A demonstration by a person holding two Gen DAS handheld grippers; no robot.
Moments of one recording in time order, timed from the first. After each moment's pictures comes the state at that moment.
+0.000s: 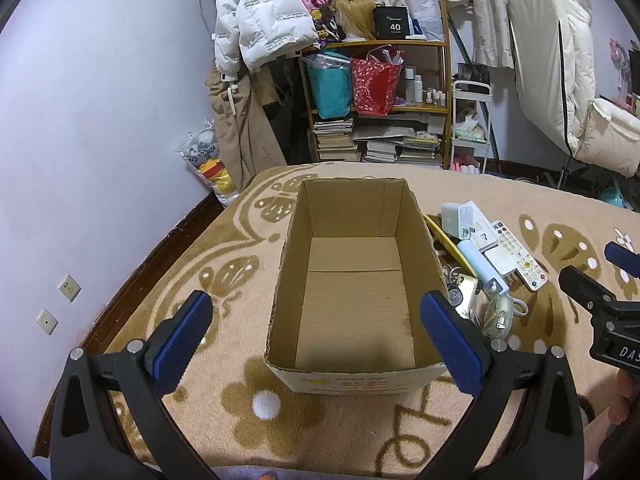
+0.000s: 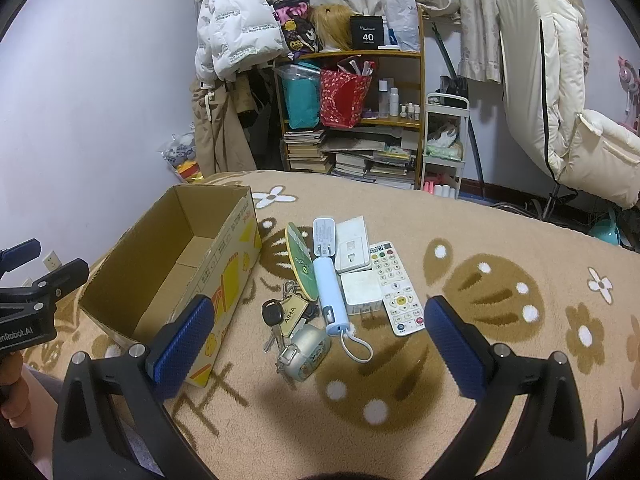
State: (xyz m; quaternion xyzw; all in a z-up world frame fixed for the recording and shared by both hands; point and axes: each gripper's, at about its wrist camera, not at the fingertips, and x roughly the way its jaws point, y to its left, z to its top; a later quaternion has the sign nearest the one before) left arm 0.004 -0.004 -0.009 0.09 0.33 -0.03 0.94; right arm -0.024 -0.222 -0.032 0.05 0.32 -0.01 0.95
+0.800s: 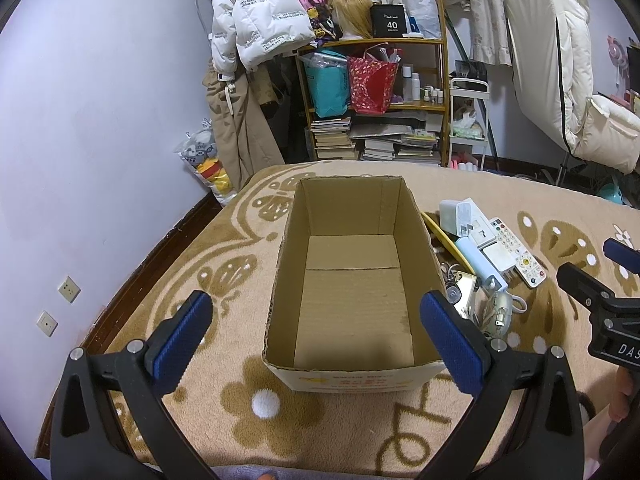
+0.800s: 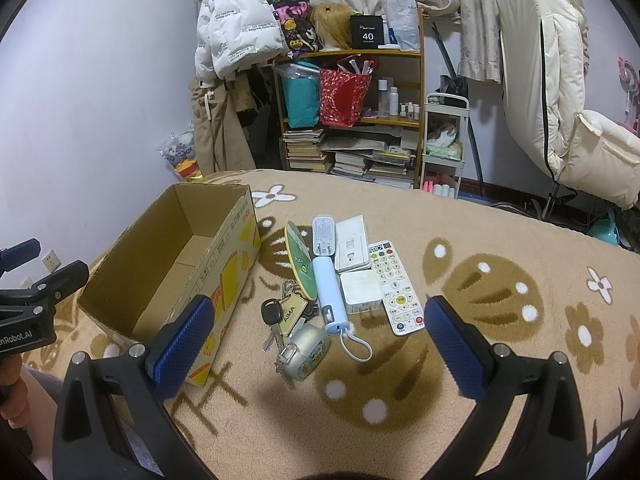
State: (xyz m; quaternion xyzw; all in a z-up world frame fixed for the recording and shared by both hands) left arm 0.002 -0.006 -0.010 0.09 0.33 -0.03 0.94; right arm -0.024 -0.222 -0.032 0.05 0.32 -0.01 0.95
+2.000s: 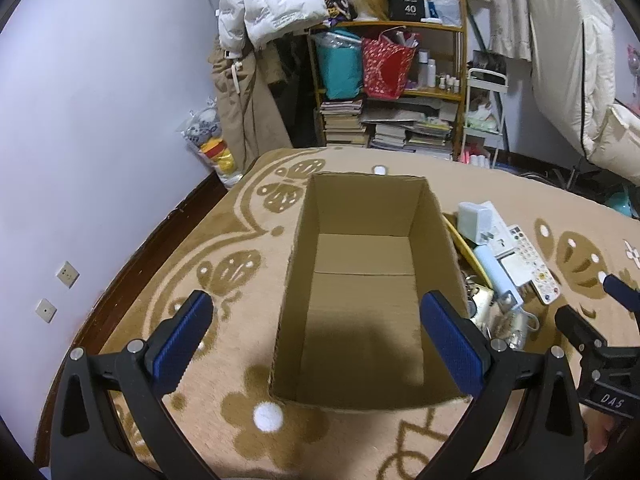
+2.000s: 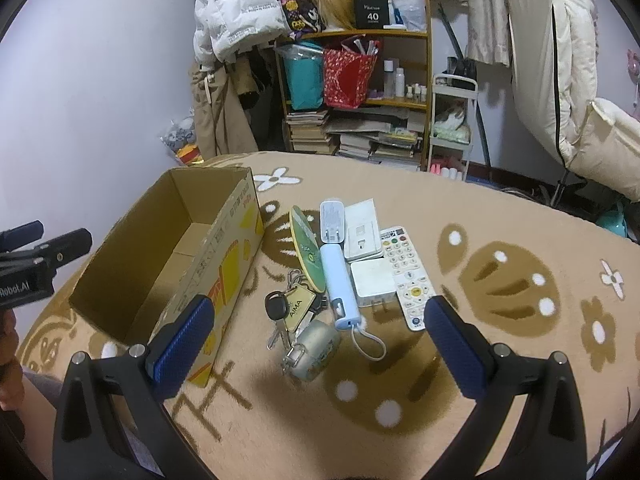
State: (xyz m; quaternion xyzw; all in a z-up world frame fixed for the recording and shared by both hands) left arm 0.042 0.003 -0.011 0.08 0.37 -0.01 0.93; right arm 0.003 -0.220 -0.052 0.05 0.35 0.00 0.93
